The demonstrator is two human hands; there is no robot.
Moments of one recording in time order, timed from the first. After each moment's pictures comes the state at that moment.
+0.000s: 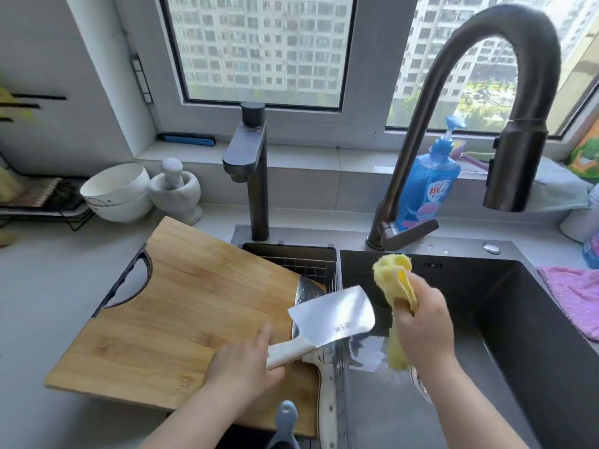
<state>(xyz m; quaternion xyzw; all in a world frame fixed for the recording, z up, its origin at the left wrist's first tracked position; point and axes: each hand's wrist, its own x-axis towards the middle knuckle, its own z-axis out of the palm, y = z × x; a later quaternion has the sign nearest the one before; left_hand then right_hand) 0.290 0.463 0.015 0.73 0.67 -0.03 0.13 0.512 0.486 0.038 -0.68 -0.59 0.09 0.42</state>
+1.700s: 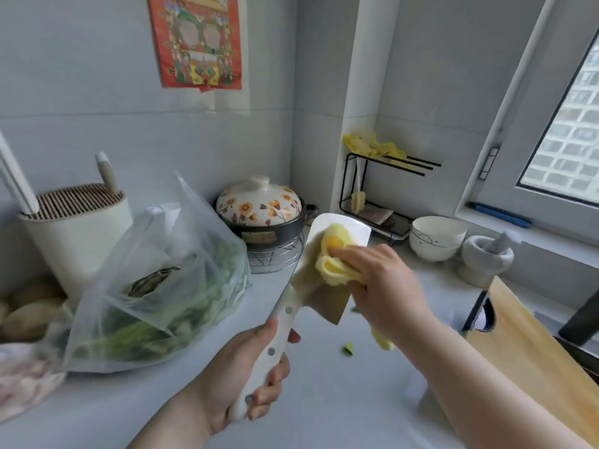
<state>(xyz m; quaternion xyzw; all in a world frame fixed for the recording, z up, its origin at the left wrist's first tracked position) -0.053 0.180 0.114 0.22 0.54 0.61 0.54 0.048 0.340 0.161 -0.17 -0.92 0.08 0.35</state>
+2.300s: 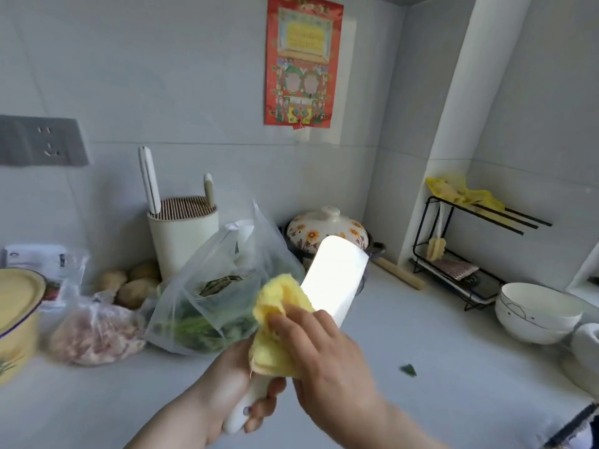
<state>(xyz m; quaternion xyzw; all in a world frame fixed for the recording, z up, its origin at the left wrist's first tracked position) -0.050 0.168 0.128 0.10 0.61 0.68 0.41 0.008 0.291 0.131 0.11 -0.93 0.05 0.36</state>
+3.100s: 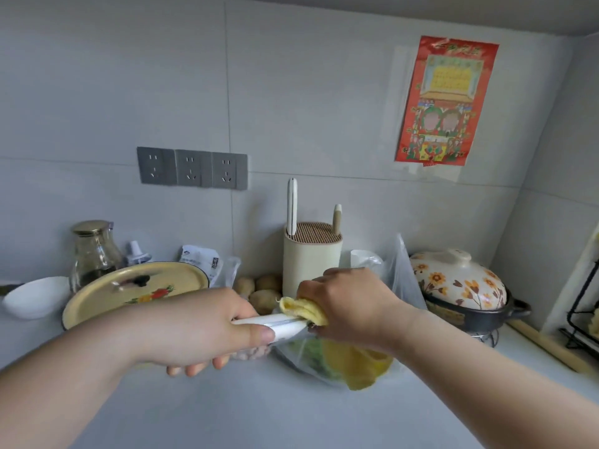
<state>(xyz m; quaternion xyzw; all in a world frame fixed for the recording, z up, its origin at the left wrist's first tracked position) -0.068 -0.005 0.249 0.17 0.94 0.22 0.18 -0.090 0.186 0.229 0.31 -0.93 -0.05 0.19</state>
